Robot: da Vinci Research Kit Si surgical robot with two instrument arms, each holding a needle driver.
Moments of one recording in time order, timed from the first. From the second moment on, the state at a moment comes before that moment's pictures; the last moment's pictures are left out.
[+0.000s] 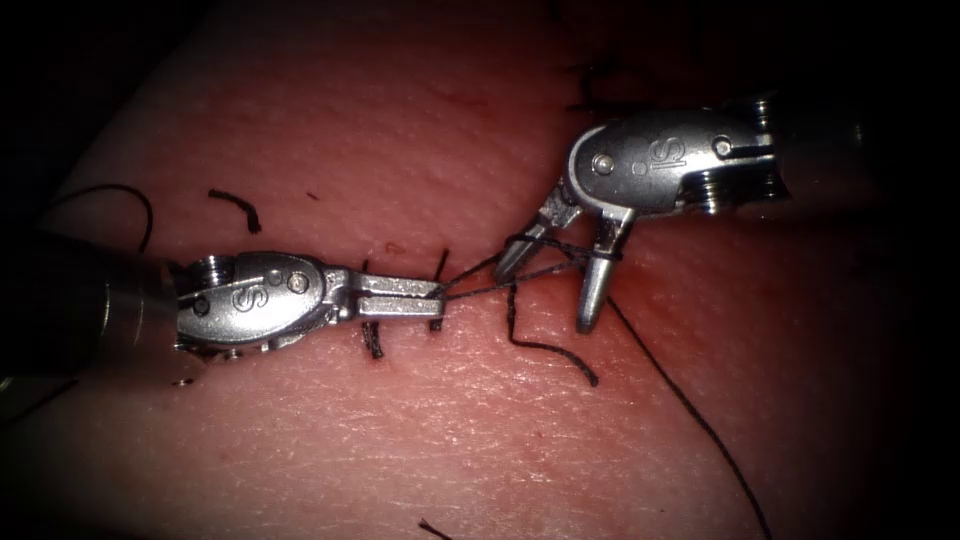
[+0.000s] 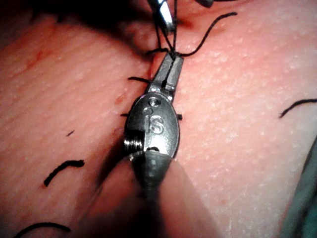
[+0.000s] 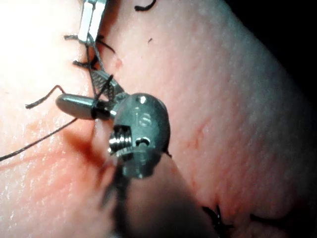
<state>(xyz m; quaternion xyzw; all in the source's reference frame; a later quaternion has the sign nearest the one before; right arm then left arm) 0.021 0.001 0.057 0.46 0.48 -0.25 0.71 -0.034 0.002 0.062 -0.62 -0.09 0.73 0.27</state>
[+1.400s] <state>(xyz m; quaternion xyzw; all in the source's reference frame) 0.019 0.004 0.056 0.47 0.50 -0.26 0.68 -0.032 0.002 0.060 -0.61 -0.05 0.76 0.23</state>
